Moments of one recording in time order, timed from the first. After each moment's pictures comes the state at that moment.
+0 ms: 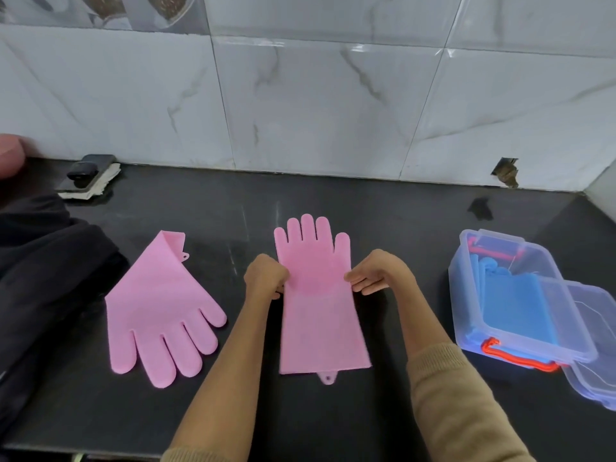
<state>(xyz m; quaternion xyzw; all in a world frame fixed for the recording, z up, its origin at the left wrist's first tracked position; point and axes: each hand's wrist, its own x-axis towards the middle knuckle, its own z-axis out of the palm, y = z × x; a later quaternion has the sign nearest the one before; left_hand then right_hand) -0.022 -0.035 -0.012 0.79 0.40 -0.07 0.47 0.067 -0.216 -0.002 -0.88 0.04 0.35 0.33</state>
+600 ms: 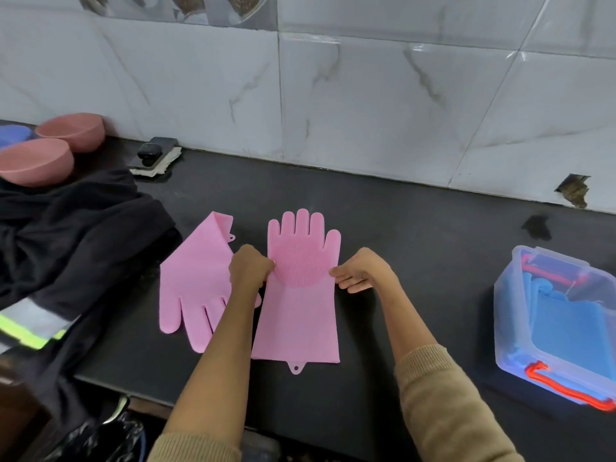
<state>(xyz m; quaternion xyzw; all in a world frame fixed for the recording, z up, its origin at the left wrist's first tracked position) -0.062 0.030 -0.019 0.79 0.47 0.03 0.38 0.038 -0.138 -0.006 -0.87 -0.04 0.37 0.33</state>
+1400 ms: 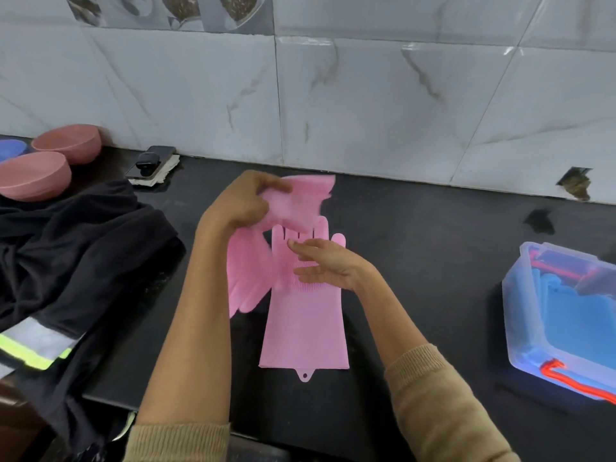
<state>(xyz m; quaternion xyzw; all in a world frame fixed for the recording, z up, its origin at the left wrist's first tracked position) -0.065 0.049 0.116 0.89 0.20 0.07 0.40 0.010 -0.093 0.008 -0.64 -0.07 0.48 0.60</state>
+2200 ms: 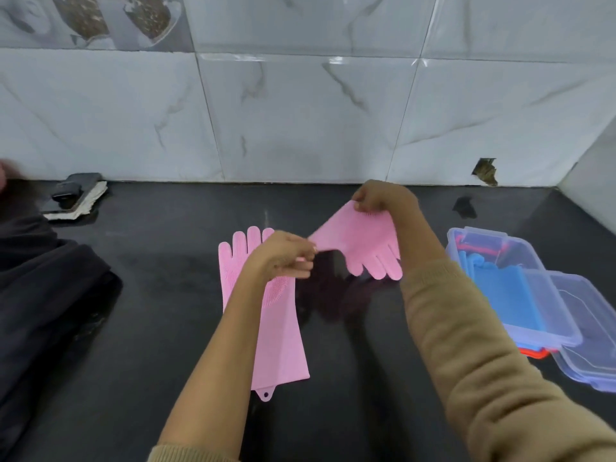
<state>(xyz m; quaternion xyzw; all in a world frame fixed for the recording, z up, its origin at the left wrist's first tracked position) -0.007 -0.048 0.051 0.73 0.22 -0.13 0.64 0.127 -0.206 0.094 -0.97 -0.15 0.15 0.10</state>
